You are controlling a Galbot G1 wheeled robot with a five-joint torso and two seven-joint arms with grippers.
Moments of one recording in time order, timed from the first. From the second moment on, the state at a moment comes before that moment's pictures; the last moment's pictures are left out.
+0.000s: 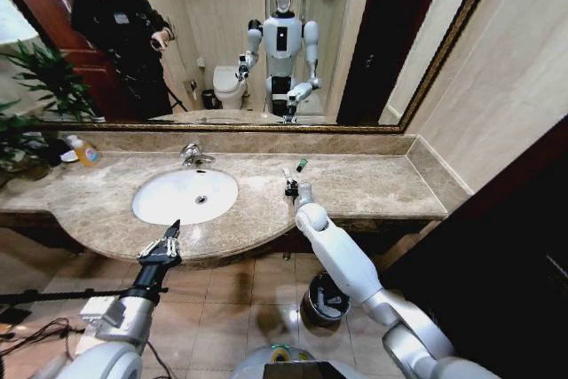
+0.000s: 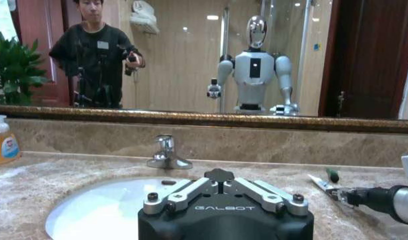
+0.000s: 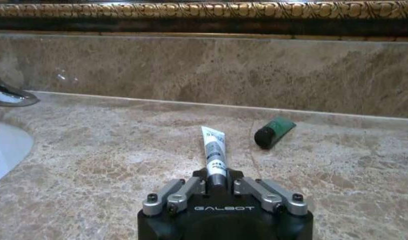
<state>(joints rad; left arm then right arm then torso) 1.83 -1.36 -0.81 -2.47 -0.37 0.17 0.05 -0.61 1.40 -0.03 1.37 0.44 -0.37 0.36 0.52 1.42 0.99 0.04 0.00</state>
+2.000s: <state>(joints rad) 1.83 -1.36 -0.81 -2.47 -0.37 0.17 0.05 -1.53 1.19 0.25 2.01 0.29 -0.27 0.36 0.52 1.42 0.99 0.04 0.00</state>
